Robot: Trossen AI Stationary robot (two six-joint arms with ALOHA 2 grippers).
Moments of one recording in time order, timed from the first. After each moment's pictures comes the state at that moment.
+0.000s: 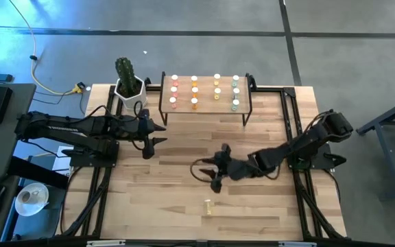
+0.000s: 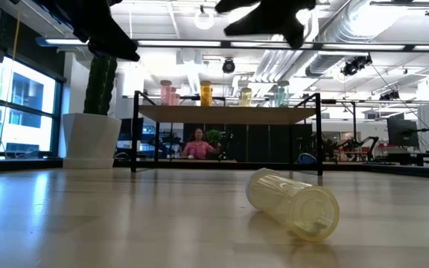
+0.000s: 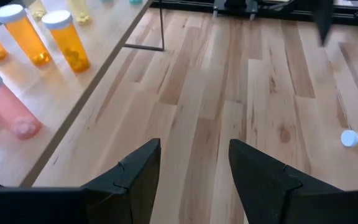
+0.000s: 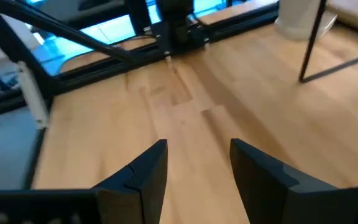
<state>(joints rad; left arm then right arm) 0.10 0.87 0.67 -0.36 -0.21 -0.10 0.39 1.59 1.04 0.07 0.51 0.46</state>
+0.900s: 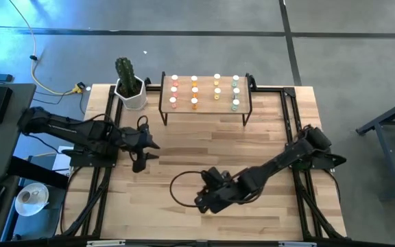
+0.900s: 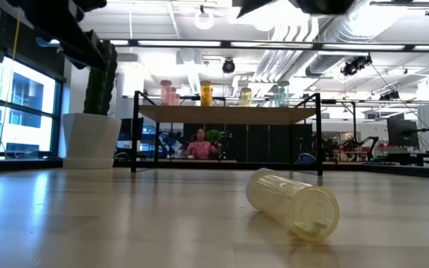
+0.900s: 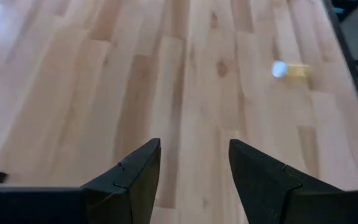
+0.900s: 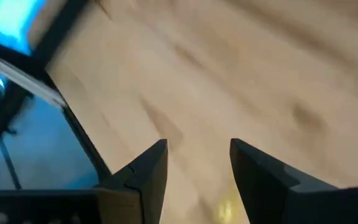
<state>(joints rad) -0.05 0.87 0.67 -0.54 -0.09 -0.24 0.53 1.90 1.63 -0.68 0.42 1.27</state>
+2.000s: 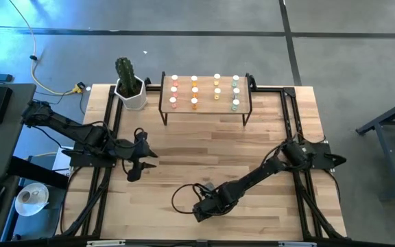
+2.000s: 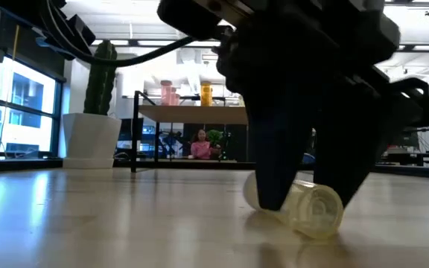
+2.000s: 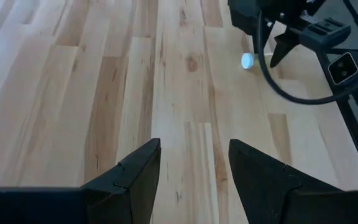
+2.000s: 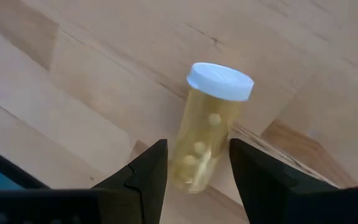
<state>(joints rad) -0.26 0.87 0.67 -0.54 -0.19 -0.31 0.51 2.21 1.65 -0.69 -0.04 1.57</state>
